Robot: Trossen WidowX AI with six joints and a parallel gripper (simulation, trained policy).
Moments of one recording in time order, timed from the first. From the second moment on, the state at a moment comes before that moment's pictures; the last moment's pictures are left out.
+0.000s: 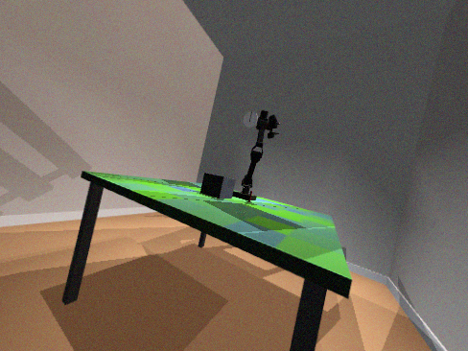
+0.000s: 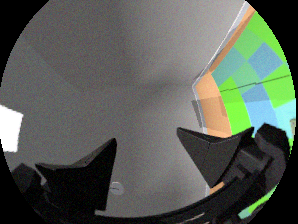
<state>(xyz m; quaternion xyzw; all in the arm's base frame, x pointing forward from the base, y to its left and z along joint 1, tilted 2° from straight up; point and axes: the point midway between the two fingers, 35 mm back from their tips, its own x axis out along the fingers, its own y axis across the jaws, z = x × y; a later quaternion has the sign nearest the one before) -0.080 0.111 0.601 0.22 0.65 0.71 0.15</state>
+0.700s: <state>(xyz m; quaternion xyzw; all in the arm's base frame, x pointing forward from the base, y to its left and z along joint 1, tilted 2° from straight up) -0.144 -0.002 0.588 0.00 0.69 0.72 -0.05</state>
